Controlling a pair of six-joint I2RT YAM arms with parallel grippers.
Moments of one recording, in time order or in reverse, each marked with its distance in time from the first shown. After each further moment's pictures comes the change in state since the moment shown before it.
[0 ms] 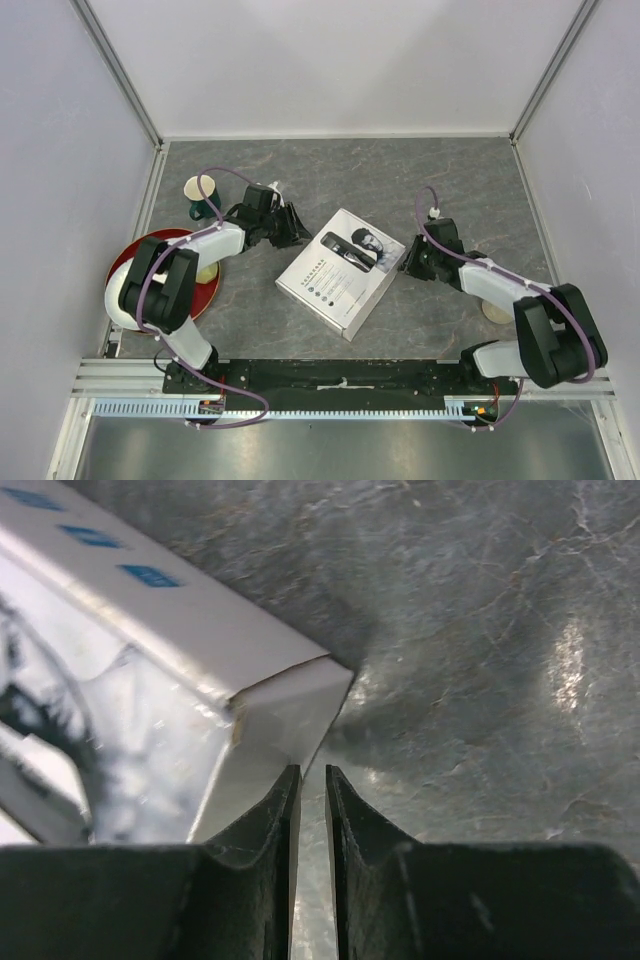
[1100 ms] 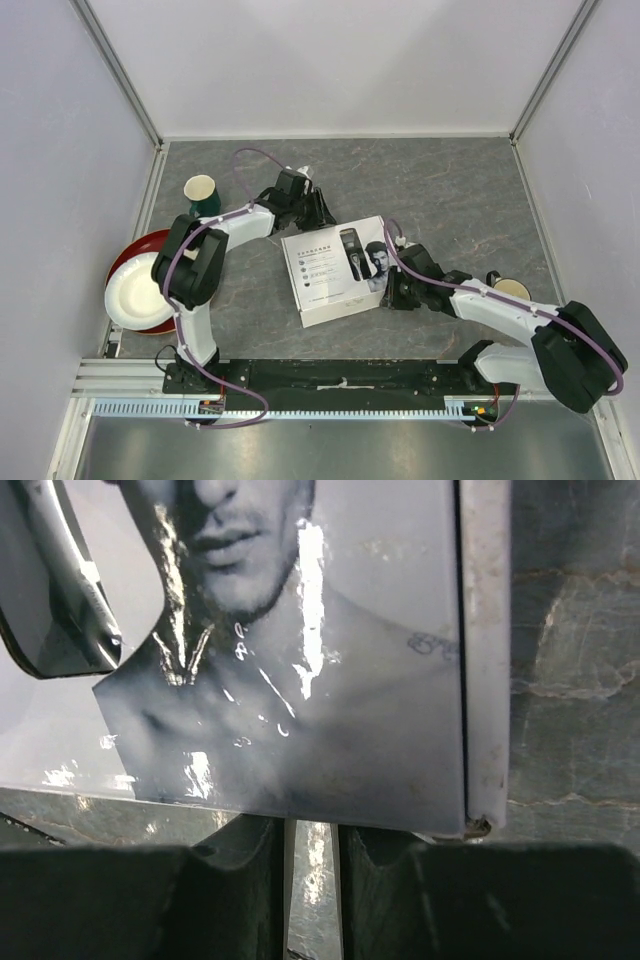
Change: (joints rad) left arm -0.123 0.253 0.307 -0.019 -0.070 0.006; right arm 0.326 -0.119 -0.091 -0.121 0.025 0.029
